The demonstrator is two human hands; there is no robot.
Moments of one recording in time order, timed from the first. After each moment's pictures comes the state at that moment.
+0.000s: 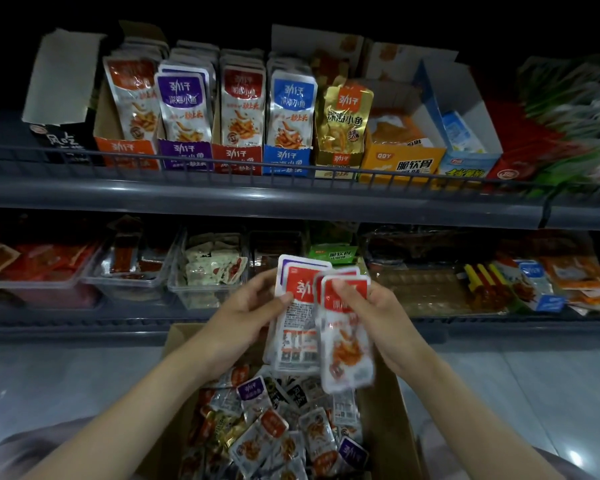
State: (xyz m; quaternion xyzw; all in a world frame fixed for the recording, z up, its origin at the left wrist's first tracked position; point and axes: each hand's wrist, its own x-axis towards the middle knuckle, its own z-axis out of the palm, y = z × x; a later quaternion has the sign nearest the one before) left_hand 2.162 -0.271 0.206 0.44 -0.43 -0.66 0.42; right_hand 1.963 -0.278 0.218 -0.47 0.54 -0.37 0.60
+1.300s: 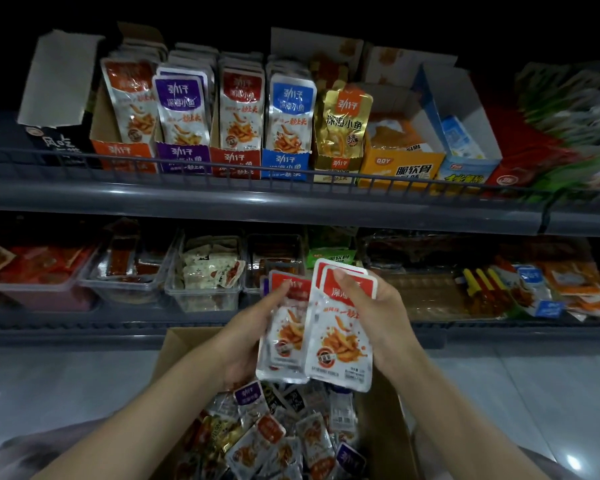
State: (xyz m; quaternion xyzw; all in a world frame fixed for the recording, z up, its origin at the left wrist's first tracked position) left_hand 2.144 -0.279 0.206 0.50 -0.32 -0.75 0.30; right_hand 1.979 -0.284 0.226 -0.38 0.58 -0.47 0.55
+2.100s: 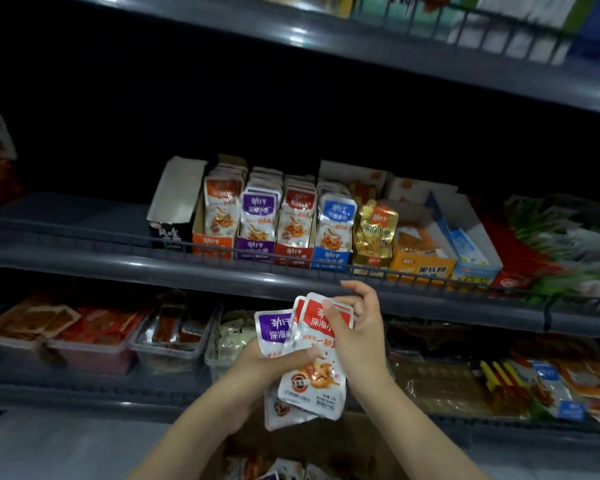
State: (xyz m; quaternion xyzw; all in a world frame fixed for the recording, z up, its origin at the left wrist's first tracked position) left_hand 2.216 -0.249 0.275 0.45 -0.40 -0.67 0.43; right_hand 2.074 -0.292 0.285 -0.54 0.48 -0.57 0.40
